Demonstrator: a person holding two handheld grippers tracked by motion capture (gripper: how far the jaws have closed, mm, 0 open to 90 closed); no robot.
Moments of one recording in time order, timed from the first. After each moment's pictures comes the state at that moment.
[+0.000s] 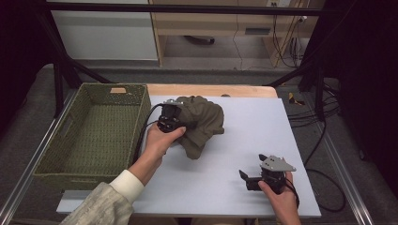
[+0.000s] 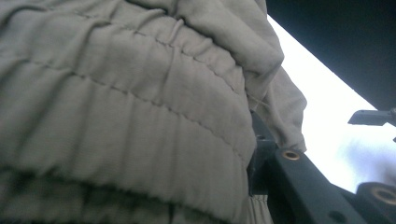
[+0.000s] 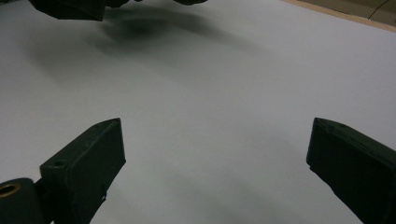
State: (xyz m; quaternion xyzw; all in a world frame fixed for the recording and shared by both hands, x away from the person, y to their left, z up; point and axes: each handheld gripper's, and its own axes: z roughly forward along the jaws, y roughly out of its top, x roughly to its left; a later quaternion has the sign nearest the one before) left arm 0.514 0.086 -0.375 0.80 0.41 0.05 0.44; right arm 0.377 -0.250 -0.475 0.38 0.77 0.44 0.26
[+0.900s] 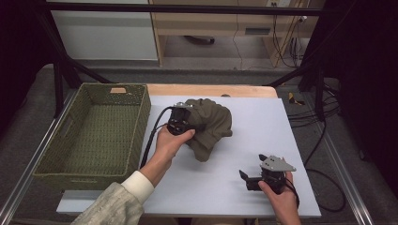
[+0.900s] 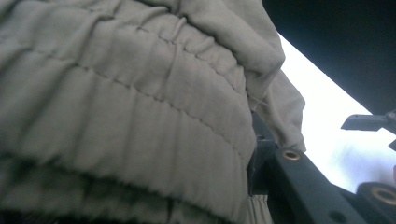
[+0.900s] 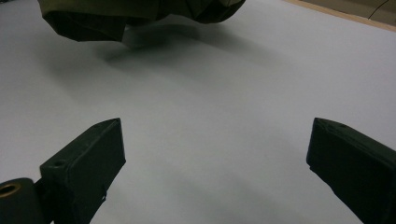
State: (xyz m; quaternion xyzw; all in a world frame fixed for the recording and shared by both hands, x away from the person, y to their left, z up) left arm 0.515 0.058 -0.389 0.80 0.40 0.04 0.45; right arm 0.377 -0.250 -0.475 0.38 0.77 0.44 0.26
